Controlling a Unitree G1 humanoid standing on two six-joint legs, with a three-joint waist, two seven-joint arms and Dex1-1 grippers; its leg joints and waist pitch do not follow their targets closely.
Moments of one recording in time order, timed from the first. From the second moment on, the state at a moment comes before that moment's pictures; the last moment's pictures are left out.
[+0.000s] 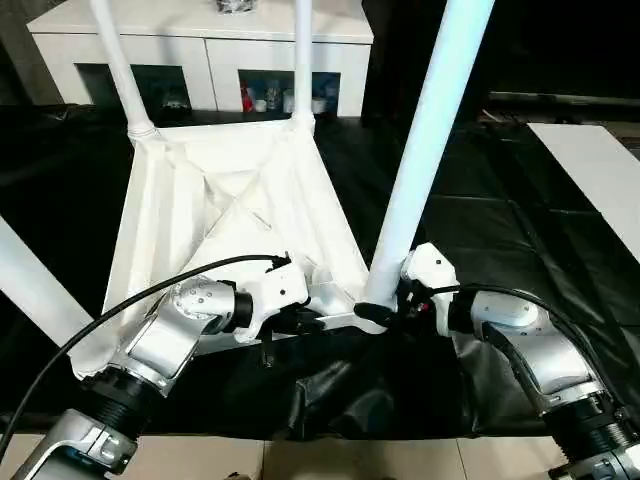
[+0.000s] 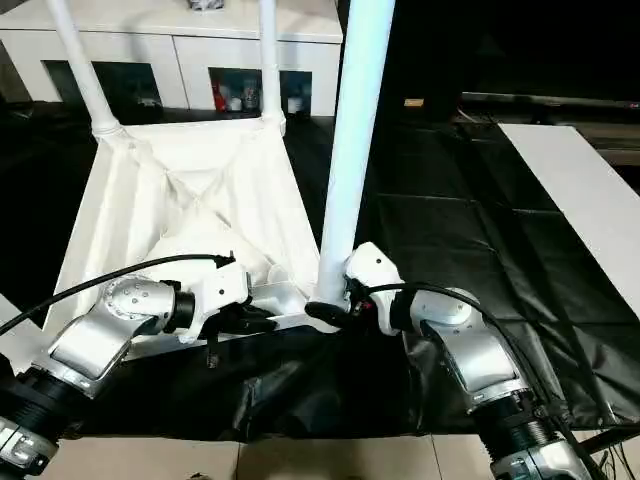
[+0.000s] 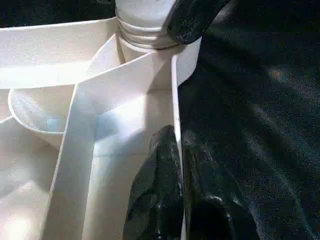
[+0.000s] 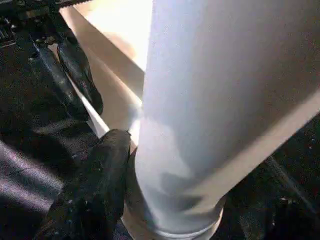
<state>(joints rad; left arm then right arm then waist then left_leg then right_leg) -0.44 0.45 -0.39 0.25 0.01 0.22 -1.07 -0.34 -0.42 0.25 0.22 0.11 0.18 0.89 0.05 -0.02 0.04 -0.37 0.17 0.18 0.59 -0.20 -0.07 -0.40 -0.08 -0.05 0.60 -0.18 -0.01</state>
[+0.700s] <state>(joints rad) -0.58 0.23 -0.37 0.48 0.08 0.31 -0.76 -0.47 -0.13 0.12 0.45 0.05 0.28 0.33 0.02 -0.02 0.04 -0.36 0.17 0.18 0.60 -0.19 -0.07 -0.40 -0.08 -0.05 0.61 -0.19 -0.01</state>
